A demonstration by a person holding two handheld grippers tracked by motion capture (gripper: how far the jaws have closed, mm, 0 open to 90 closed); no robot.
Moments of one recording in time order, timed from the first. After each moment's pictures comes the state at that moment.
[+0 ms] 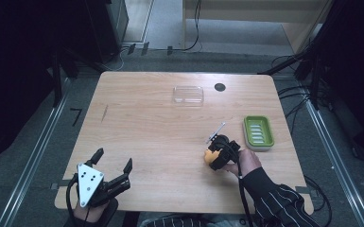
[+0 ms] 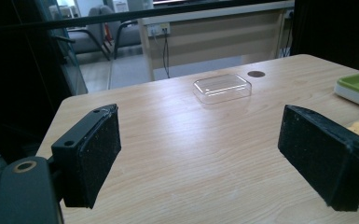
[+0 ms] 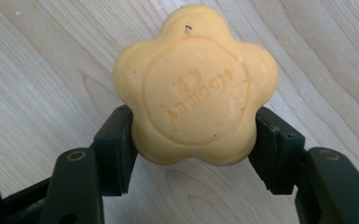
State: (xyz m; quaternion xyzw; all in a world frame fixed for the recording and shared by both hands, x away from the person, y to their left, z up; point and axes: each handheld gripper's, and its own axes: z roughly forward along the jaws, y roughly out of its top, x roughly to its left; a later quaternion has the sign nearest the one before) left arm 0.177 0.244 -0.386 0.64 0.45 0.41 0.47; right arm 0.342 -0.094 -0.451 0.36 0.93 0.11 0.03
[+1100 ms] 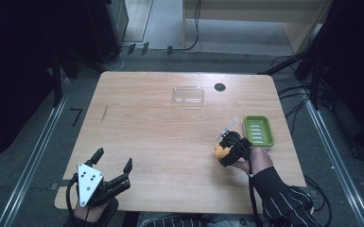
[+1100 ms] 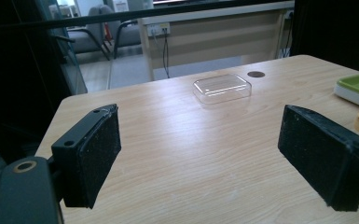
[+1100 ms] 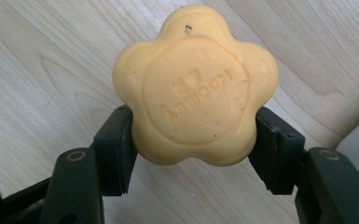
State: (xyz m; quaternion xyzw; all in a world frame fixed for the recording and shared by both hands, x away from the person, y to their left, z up) left arm 0.177 0.244 -0.386 0.64 0.45 0.41 0.47; right arm 0.345 -0.124 -0.439 0.38 0.92 0.12 0.06
